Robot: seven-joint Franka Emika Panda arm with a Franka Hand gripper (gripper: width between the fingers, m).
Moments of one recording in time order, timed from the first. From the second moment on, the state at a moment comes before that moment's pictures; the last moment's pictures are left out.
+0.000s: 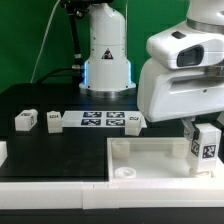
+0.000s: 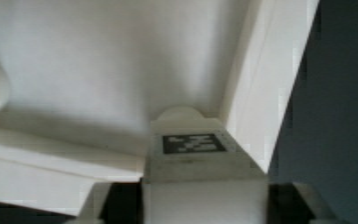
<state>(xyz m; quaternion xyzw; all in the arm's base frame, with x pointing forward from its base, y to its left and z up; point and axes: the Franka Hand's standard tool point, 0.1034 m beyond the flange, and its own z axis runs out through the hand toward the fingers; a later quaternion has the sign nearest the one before) 0.628 0.123 0.087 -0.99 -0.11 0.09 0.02</state>
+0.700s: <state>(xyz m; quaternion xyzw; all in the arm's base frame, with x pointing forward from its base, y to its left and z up) 0.630 0.125 0.086 -0.94 0.33 0.06 0.01</state>
